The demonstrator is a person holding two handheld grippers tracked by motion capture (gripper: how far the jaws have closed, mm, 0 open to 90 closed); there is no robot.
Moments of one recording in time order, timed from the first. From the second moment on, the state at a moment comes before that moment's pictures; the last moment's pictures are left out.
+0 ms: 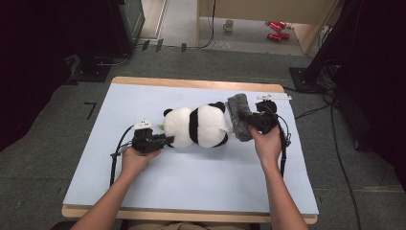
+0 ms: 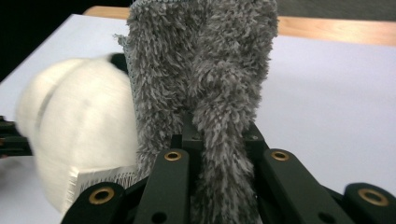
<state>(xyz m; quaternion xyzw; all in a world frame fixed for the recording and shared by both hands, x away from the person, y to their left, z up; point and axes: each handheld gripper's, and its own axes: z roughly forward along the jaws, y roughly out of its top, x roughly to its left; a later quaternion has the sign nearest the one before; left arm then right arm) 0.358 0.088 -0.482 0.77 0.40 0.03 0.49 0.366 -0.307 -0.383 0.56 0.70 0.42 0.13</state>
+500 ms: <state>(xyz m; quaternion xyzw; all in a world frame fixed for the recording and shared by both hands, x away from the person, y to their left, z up) 0.357 0.090 -0.484 0.77 0.40 0.04 0.49 0.375 -0.277 -0.413 0.54 0.73 0.39 0.12</state>
